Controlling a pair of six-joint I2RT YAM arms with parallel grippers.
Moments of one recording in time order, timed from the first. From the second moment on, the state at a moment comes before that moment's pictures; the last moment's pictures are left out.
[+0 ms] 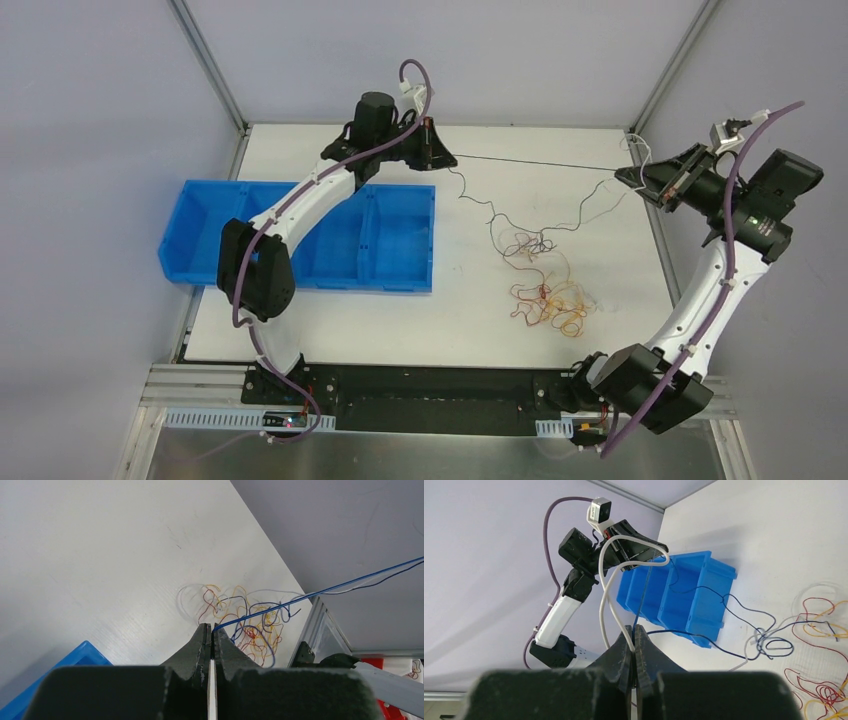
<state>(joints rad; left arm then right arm) -0.46 1.80 1.61 -0.18 0.54 -0.45 -0.62 1.18 1.41 -0.75 -1.37 0.58</state>
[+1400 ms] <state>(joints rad) -0.52 1.88 2.23 -0.12 0.84 -0.63 0.24 1.16 1.14 -0.44 -0.75 0.09</state>
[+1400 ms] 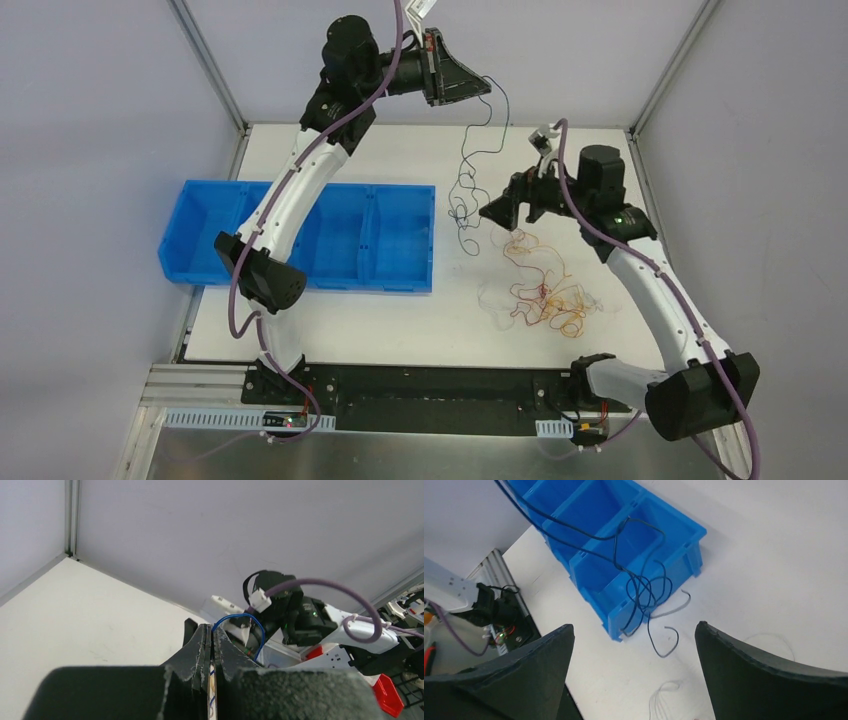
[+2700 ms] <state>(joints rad) -0.57 1.89 2.28 0.08 0.96 -0.79 0.14 1.24 1.17 -0.33 -0.81 0.22</state>
